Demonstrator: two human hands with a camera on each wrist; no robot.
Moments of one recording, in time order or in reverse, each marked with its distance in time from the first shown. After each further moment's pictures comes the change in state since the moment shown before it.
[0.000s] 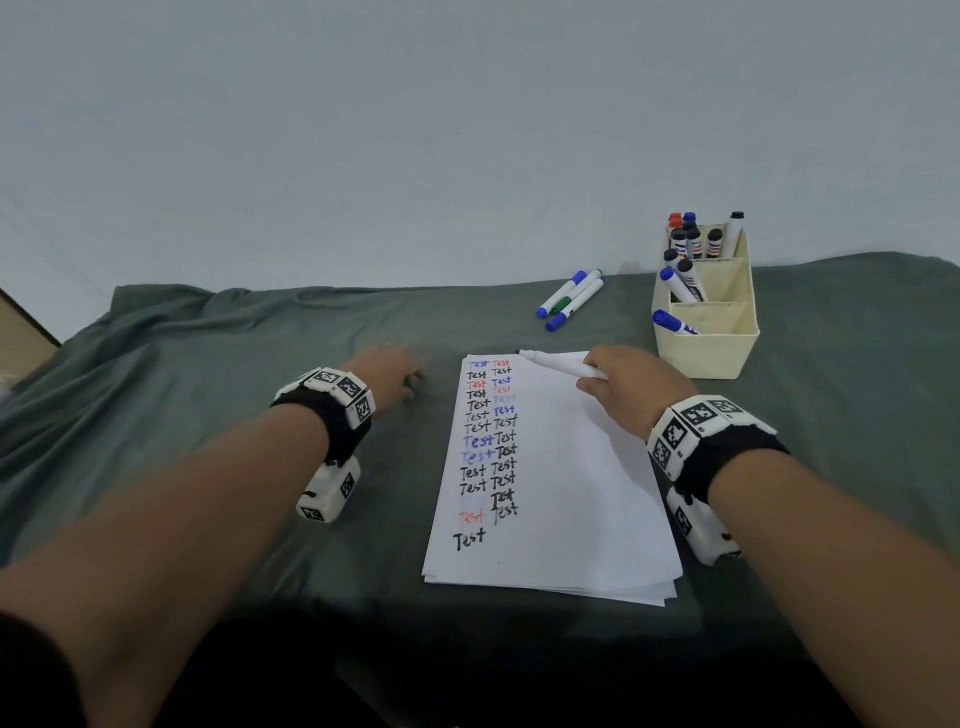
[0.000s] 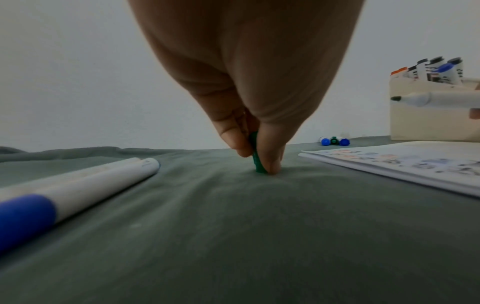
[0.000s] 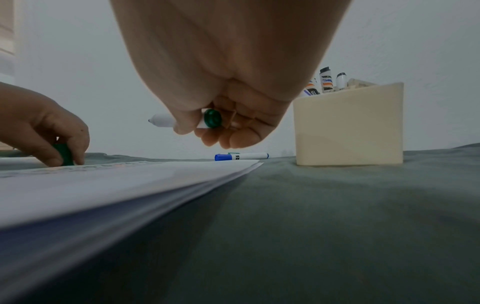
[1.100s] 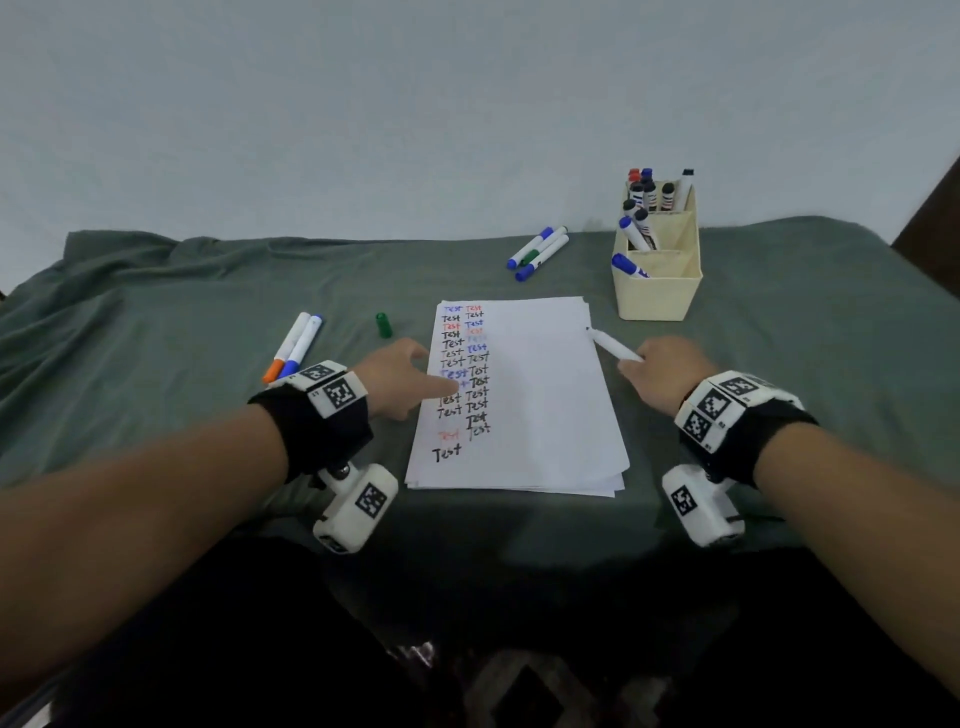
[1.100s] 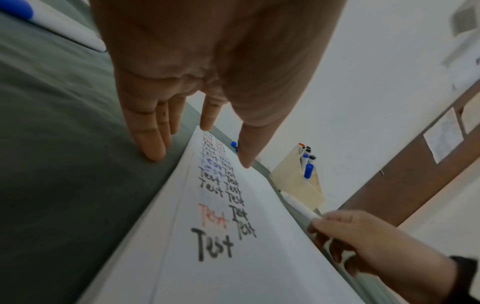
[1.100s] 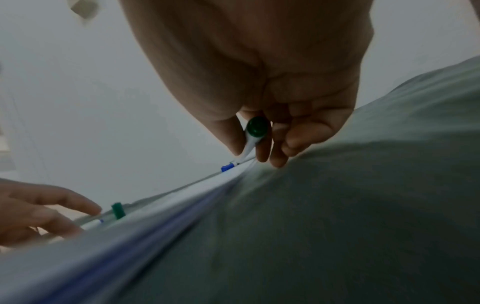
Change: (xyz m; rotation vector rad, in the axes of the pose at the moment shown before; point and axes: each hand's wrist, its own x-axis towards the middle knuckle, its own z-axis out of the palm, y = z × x) left_hand -0.104 0.084 0.005 -0.830 -0.106 -0.285; right_hand -0.086 0.029 -0.014 -0.051 -0.071 0.348
